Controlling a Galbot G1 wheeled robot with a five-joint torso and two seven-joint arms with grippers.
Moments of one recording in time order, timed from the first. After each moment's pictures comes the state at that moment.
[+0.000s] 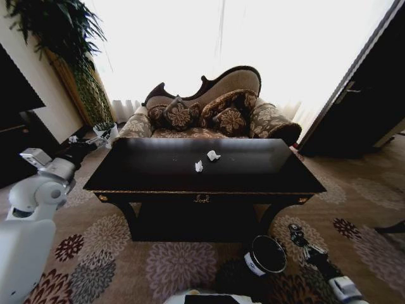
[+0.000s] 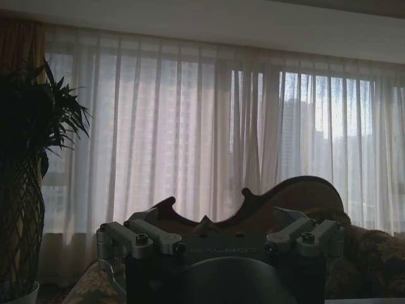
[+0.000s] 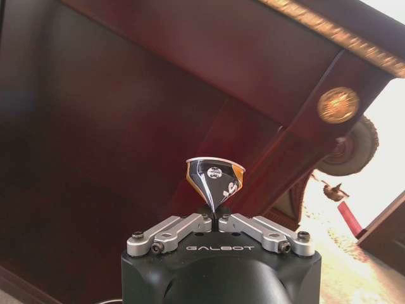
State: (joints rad) left arm 1.02 -0.81 -0.87 -1.96 -0.90 0.35 0.09; right arm -1.71 0.87 0.63 1.34 0.21 0.58 -0.03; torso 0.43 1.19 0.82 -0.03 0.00
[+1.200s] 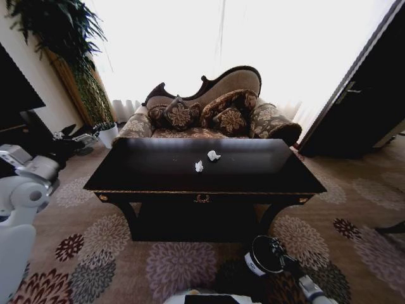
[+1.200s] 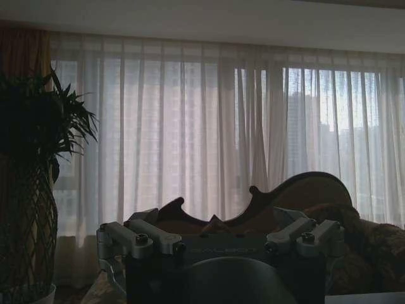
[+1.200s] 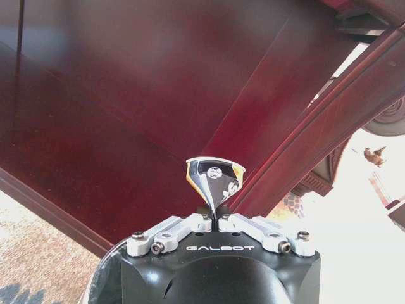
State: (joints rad) left arm 1.10 -0.76 -0.96 -2.00 -0.92 0.37 0.09; right arm -1.45 0.95 0.43 1.01 0.05 0.59 0.00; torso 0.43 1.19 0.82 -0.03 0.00
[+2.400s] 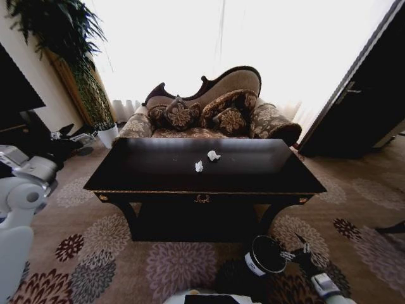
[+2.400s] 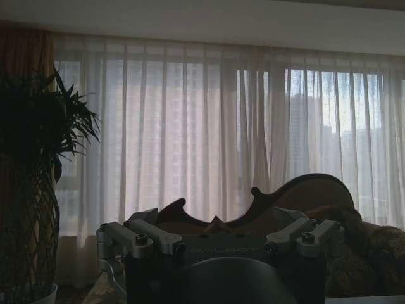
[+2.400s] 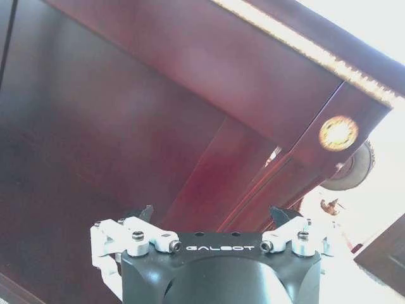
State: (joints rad) left arm 1.10 -0.76 -0.97 -1.99 -0.93 0.37 0.09; right arm -1.81 0.84 0.66 1.46 0.18 0.56 0.04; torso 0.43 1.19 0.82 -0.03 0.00
